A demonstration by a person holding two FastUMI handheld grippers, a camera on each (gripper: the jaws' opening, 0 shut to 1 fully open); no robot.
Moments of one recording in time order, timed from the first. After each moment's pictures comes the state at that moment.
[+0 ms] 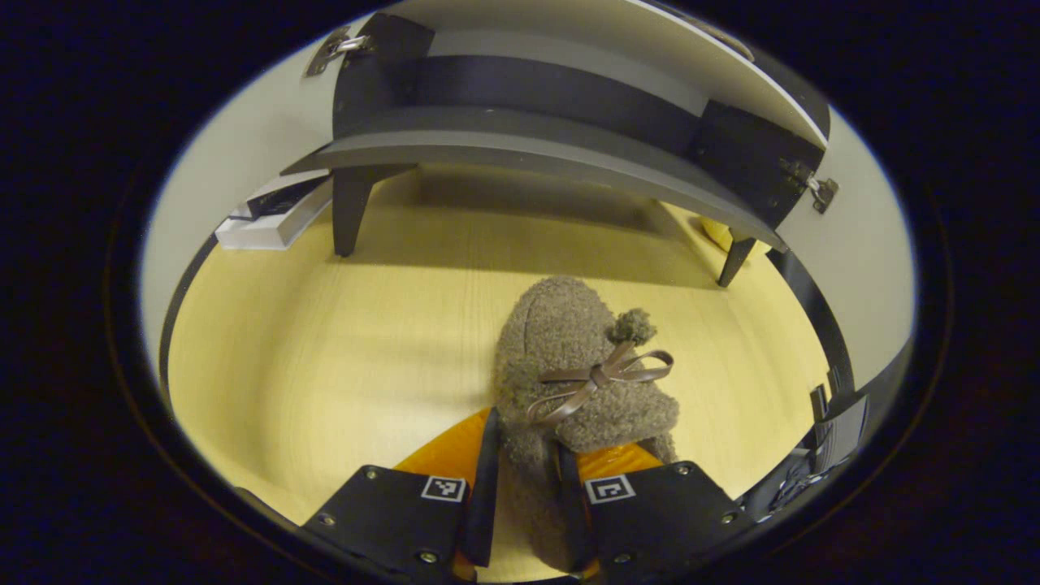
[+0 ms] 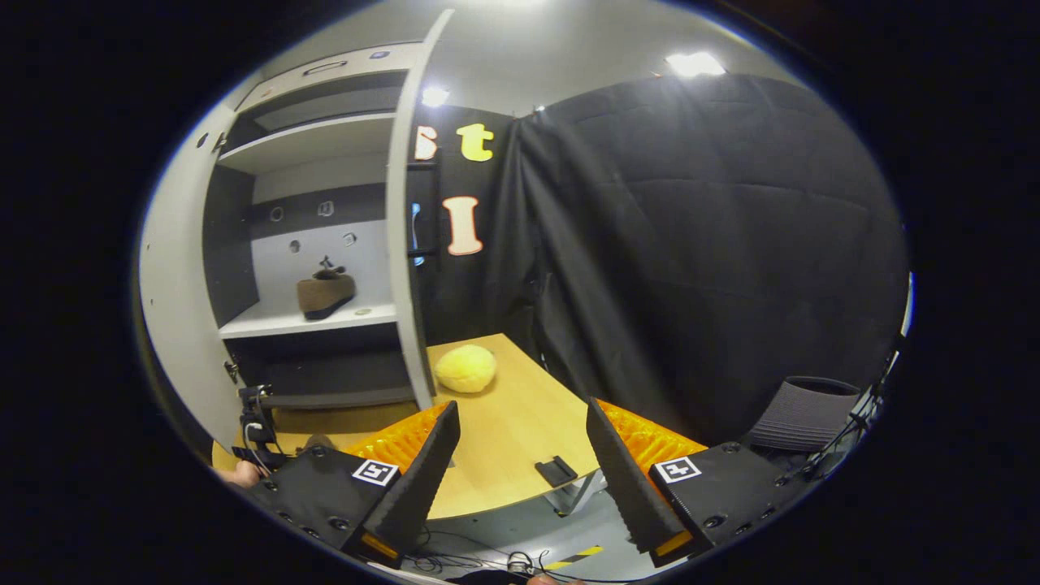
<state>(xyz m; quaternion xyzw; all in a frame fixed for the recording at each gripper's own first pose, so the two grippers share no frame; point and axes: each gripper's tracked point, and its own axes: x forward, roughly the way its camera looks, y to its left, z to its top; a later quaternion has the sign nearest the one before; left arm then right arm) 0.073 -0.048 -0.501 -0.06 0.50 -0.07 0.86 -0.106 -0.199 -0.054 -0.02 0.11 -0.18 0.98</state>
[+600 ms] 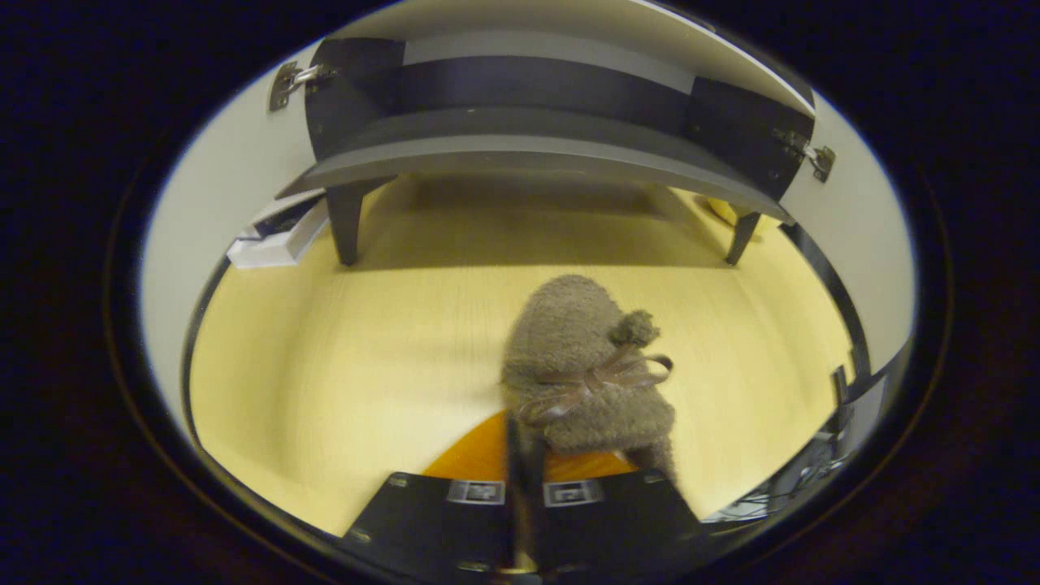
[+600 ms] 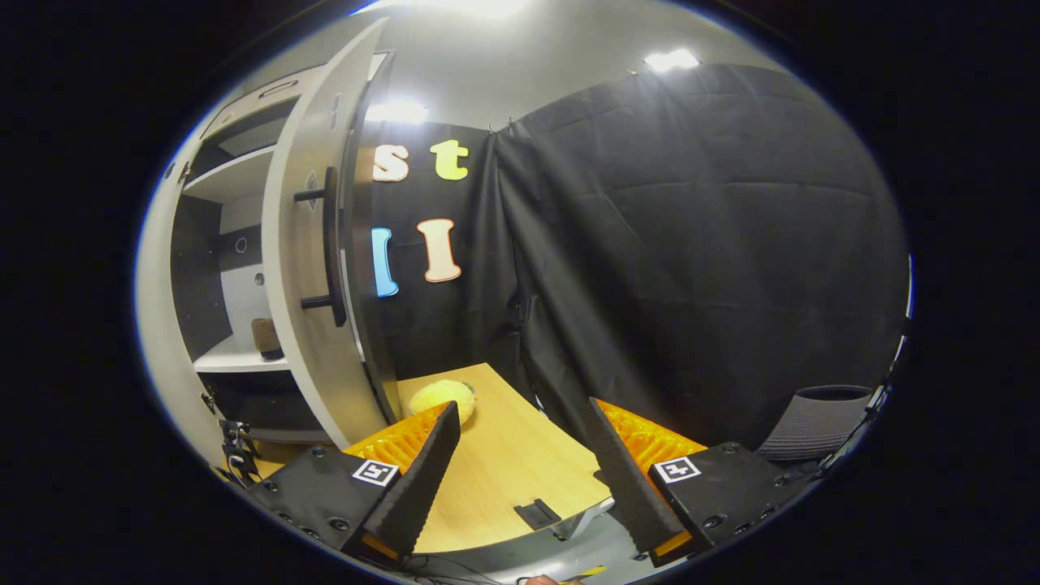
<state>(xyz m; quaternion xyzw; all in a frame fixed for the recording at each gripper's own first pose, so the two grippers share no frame) 0.082 -0.041 -0.504 0.00 0.51 -0.04 0.86 -0.032 -0.261 -0.036 0.00 0.08 -0.16 0.98</state>
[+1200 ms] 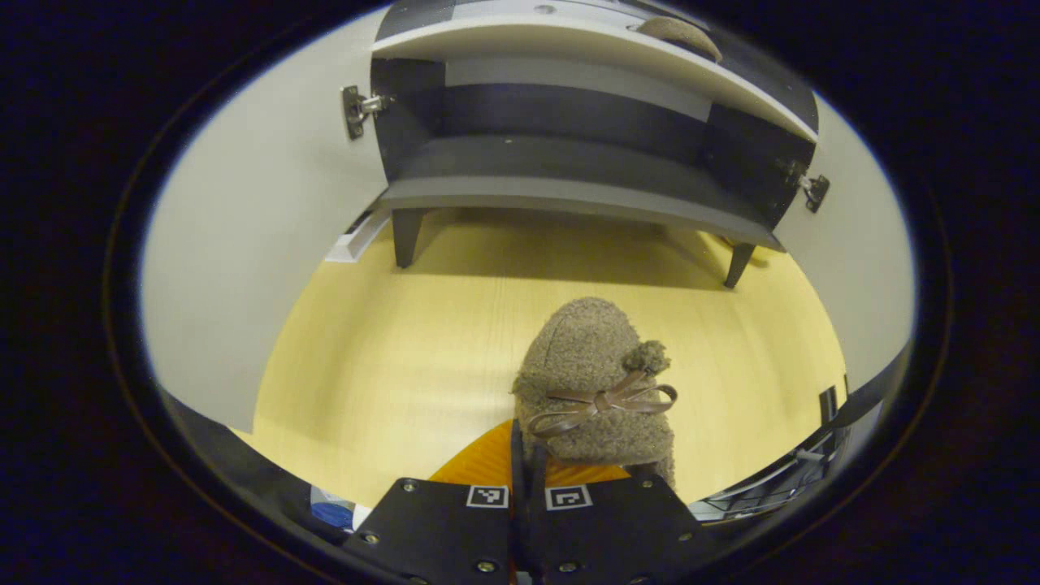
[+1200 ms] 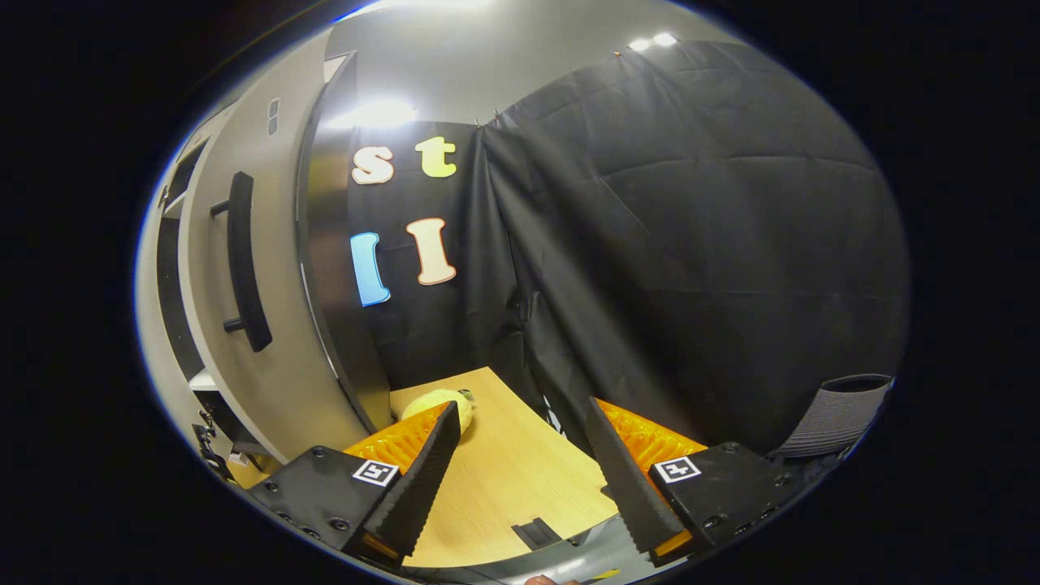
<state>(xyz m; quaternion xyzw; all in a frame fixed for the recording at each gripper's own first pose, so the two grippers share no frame) 0.069 -0.038 -0.441 -0.02 0.50 0.00 0.87 0.023 -0.308 -0.034 0.02 0.08 -0.15 0.99</state>
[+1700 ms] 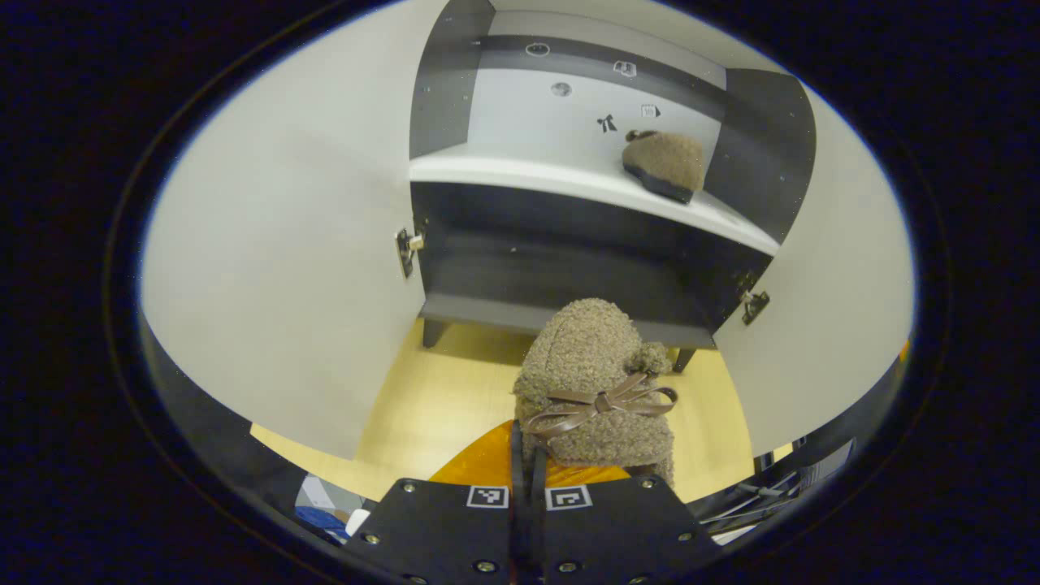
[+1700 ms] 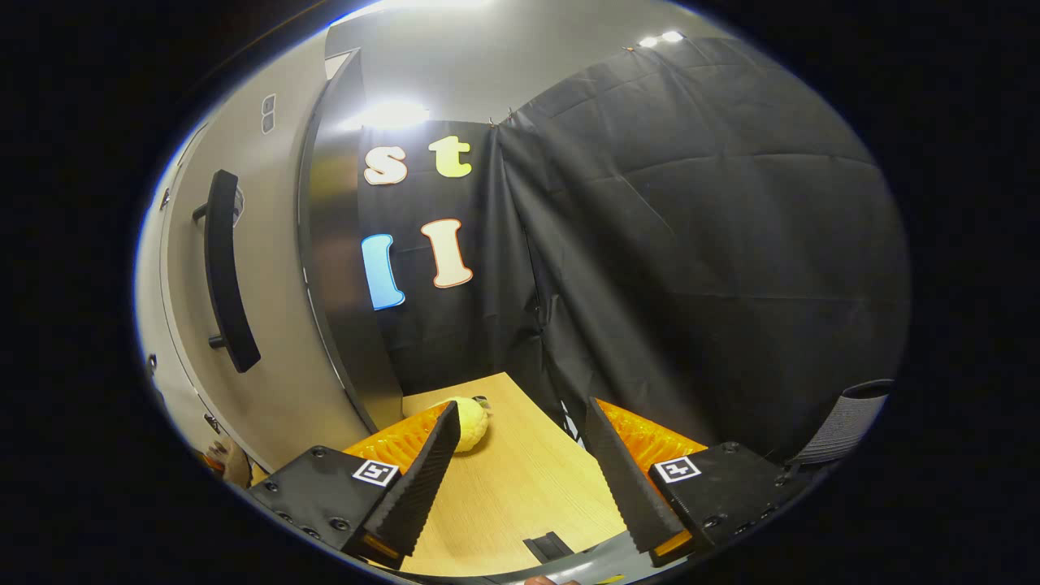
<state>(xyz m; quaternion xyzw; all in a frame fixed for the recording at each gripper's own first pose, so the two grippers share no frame) 0.071 0.002 -0.383 -0.05 0.41 0.02 0.91 0.057 -0.299 -0.029 0.02 0.07 -0.11 0.99</state>
